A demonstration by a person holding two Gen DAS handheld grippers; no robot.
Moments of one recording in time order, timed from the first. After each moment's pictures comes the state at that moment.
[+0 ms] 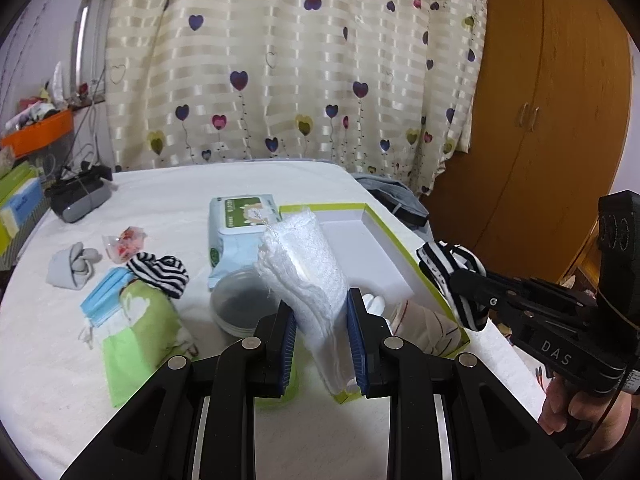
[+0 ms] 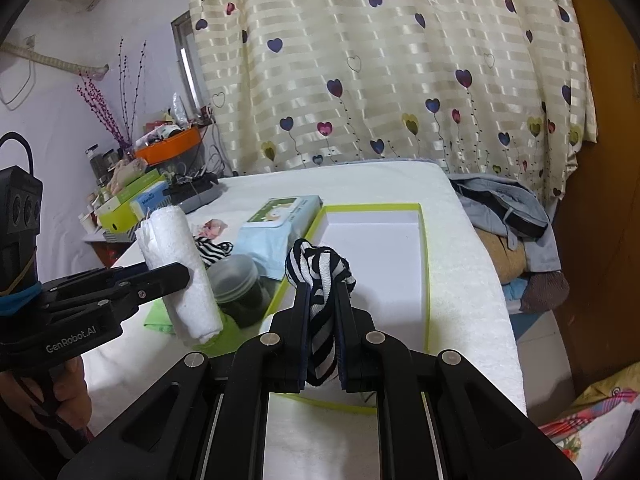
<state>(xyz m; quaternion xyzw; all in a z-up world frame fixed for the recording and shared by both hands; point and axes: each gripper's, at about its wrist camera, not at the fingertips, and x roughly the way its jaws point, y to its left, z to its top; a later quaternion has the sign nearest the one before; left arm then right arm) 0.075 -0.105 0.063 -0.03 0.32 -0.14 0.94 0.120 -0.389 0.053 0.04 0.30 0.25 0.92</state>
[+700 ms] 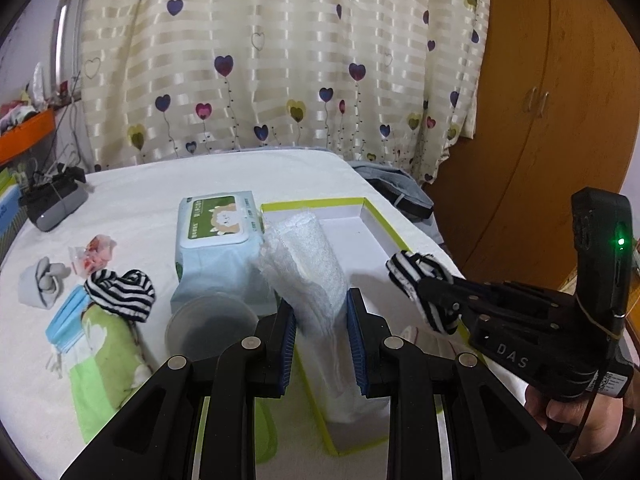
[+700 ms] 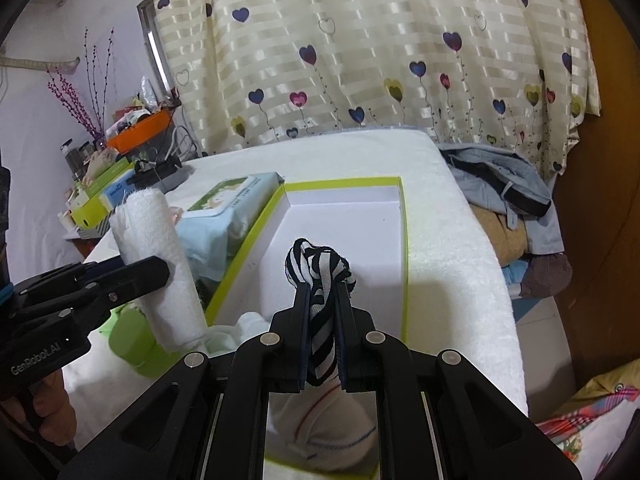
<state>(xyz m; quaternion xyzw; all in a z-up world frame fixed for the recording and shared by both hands) 0.132 -0.137 0.043 -0.01 0.34 -0.14 0.93 0.188 -0.395 0.014 0.04 0.35 0.23 0.90</state>
